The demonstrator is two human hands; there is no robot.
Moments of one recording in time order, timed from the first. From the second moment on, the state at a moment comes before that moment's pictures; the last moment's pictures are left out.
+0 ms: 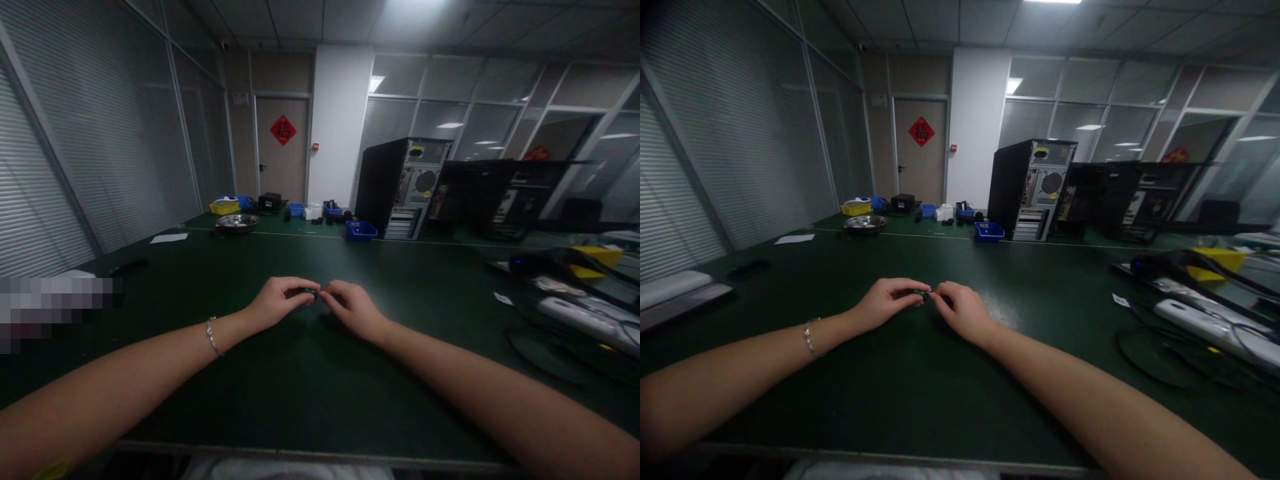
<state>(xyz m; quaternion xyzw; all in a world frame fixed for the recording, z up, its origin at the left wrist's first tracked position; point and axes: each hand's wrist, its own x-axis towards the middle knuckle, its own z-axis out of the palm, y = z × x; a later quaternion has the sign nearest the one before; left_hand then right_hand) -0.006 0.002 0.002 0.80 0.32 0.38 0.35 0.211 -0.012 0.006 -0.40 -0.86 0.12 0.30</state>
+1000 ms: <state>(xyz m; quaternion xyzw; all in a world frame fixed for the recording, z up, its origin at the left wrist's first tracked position) -0.006 0.009 0.001 0.73 0.31 0.36 0.48 0.210 -0.015 0.009 -0.41 -0.83 0.17 0.33</state>
